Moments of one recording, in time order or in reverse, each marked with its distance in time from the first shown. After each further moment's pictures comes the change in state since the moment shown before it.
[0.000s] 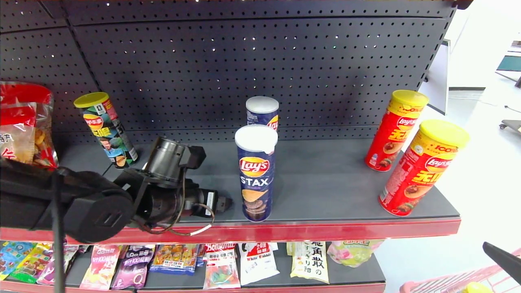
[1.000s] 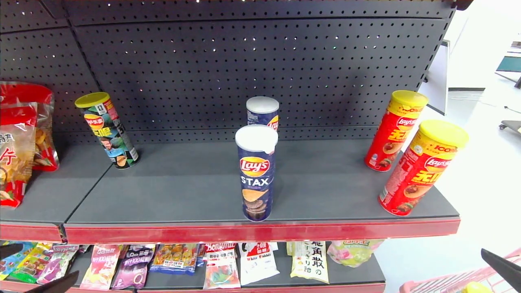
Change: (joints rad) left arm 0.334 -0.977 0.207 0.647 -0.104 0.340; right arm -0.133 0.050 -0.003 0.064 -0.009 -0.103
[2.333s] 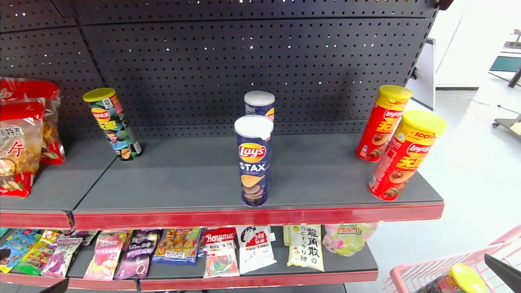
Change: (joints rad) left arm 0.006 -0.089 0.063 -0.041 0.006 0.029; right arm -0.027 -0.029 0.023 0.004 0.001 -0.043
